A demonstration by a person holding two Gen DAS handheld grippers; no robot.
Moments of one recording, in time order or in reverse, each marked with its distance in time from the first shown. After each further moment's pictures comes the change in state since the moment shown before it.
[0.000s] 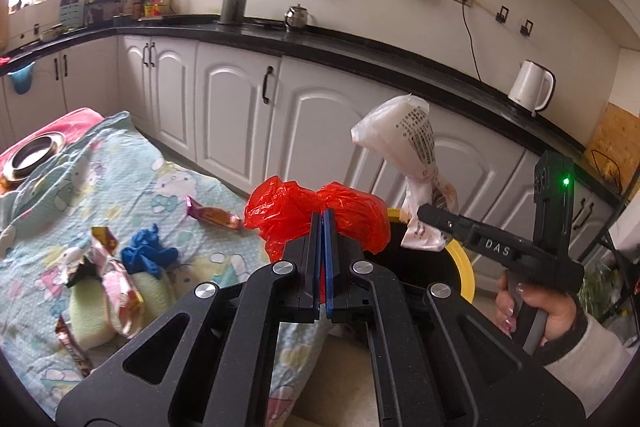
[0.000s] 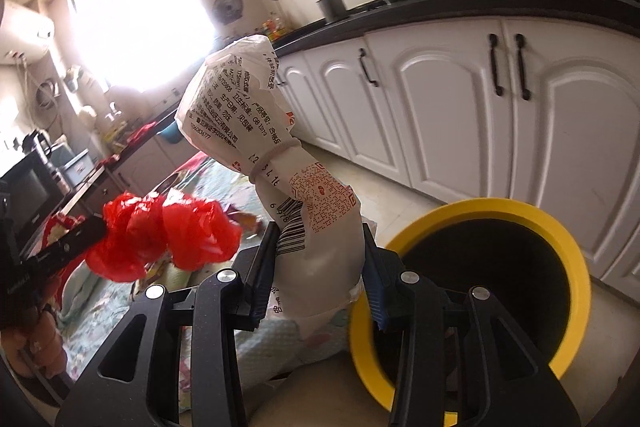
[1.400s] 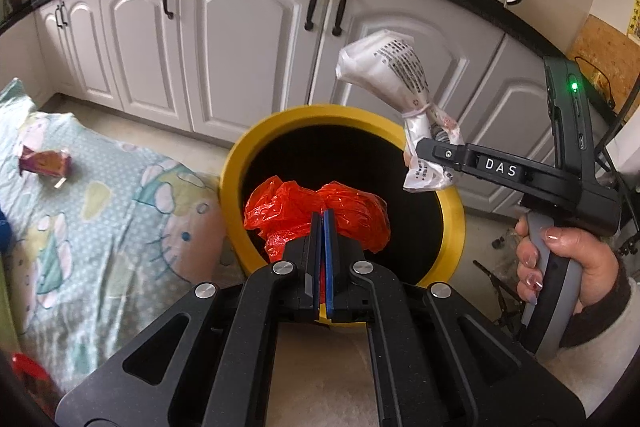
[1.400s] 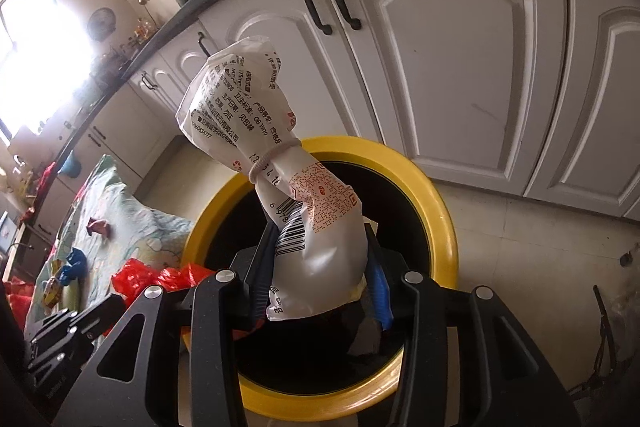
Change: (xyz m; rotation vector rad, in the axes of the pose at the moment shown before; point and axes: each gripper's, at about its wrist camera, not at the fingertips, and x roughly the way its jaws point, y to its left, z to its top) left arm 0.149 -0.093 -0.063 0.138 0.311 -0.139; right arm -0.004 -0.131 -0.044 0.254 0.101 -0.326
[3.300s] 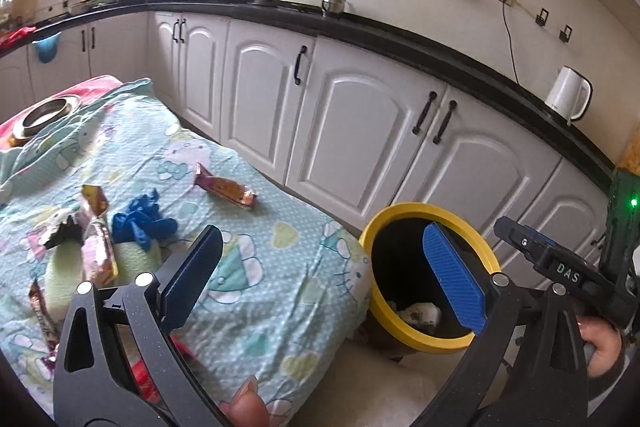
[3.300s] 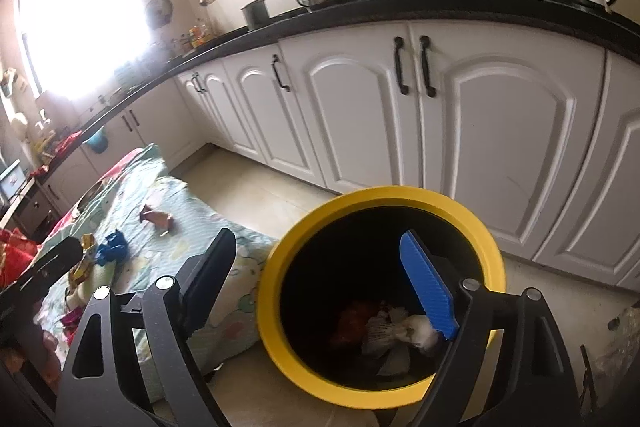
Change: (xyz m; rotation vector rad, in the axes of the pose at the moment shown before) left arm -0.131 0.086 -0.007 -0.257 -0.298 0.243; right arm -0.057 0.109 -0.011 -0.215 -0.157 0.053
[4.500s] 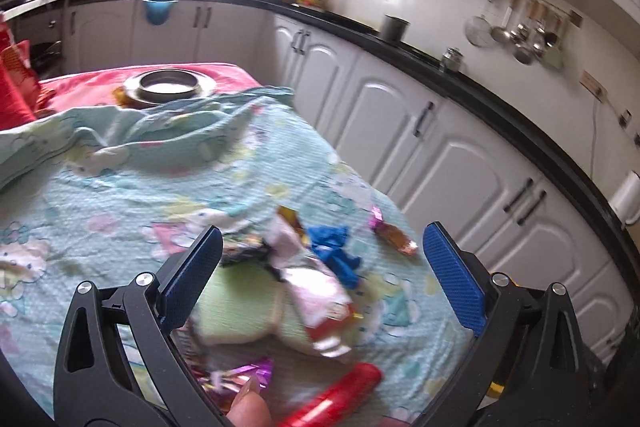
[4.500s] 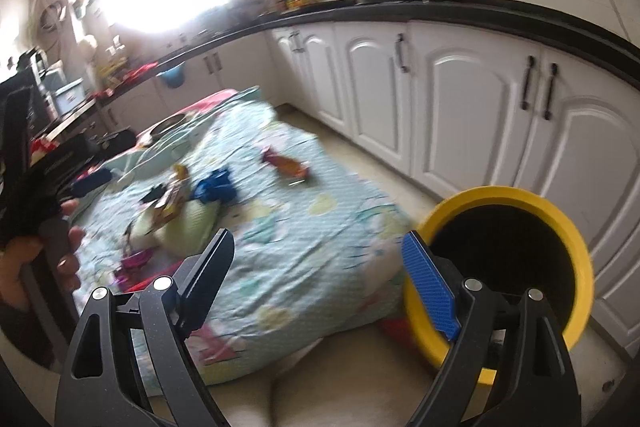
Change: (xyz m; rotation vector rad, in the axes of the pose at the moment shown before) left arm -0.055 0.150 0.011 -0.293 -0.108 0.246; right arm 0.002 0.150 -0.039 -0.255 0.107 0.235
